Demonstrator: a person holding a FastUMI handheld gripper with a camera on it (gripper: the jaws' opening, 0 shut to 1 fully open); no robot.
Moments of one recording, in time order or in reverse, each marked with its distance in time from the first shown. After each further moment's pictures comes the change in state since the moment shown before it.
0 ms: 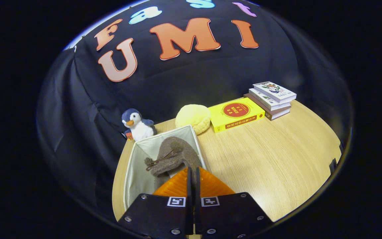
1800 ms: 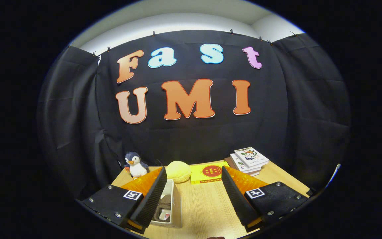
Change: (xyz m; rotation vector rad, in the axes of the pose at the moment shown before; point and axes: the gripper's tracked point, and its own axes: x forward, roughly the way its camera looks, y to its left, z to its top) arm -0.162 -0.061 0.150 -0.180 -0.470 -0.024
